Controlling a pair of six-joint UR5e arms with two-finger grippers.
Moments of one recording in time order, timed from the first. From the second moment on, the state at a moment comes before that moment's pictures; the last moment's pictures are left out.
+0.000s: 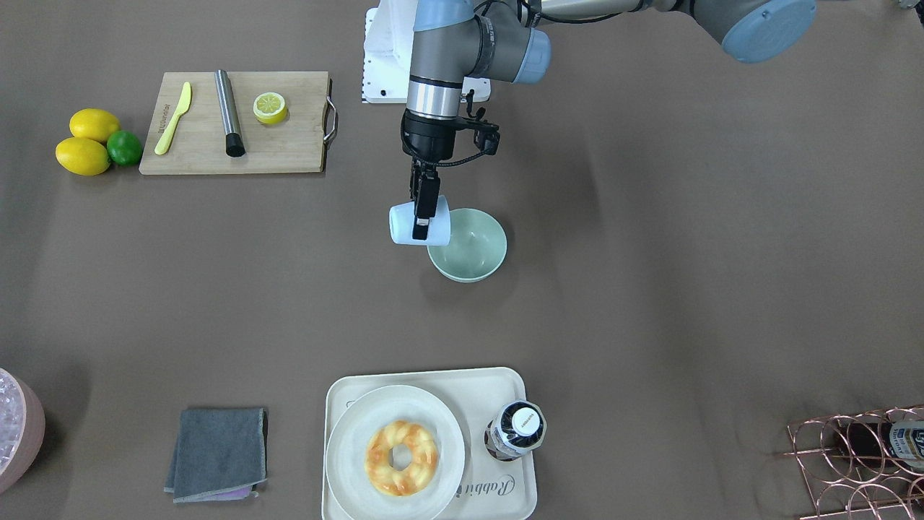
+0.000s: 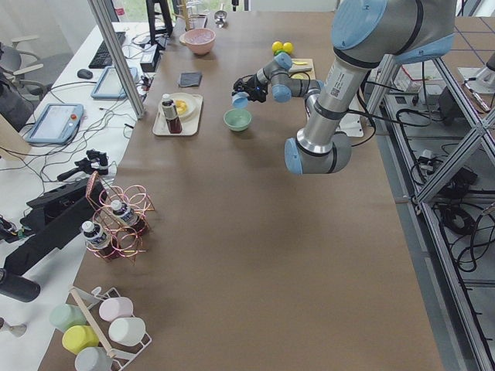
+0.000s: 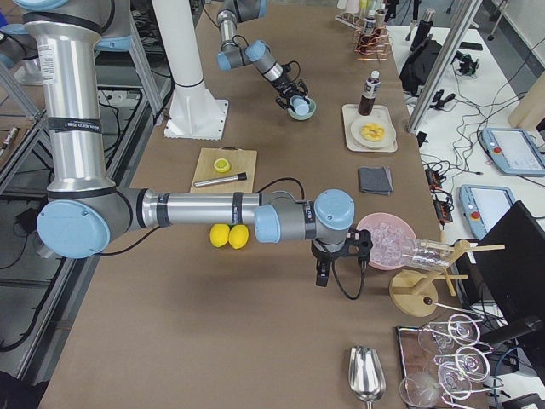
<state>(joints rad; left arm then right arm) -0.30 -2.33 -1.58 -1.92 -1.09 -2.93 1.53 -1.52 1.56 -1.48 2.39 0.25</state>
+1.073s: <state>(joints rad) -0.26 -2.22 -1.63 -2.08 -0.90 -3.12 1.53 -1.50 1.56 -1.48 2.39 0.26</state>
